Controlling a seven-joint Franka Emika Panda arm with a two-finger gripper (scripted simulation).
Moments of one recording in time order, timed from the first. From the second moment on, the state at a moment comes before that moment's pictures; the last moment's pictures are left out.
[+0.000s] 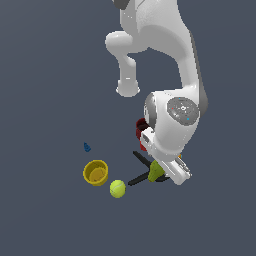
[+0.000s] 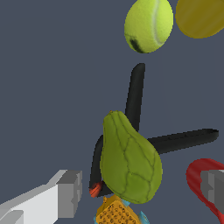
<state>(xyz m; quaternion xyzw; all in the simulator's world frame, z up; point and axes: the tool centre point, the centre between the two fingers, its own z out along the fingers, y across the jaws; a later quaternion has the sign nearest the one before) 0.099 0.117 0.129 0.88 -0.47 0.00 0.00</state>
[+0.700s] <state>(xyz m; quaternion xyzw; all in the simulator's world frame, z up) 0.098 0.117 0.085 0.88 -0.48 0.00 0.00</state>
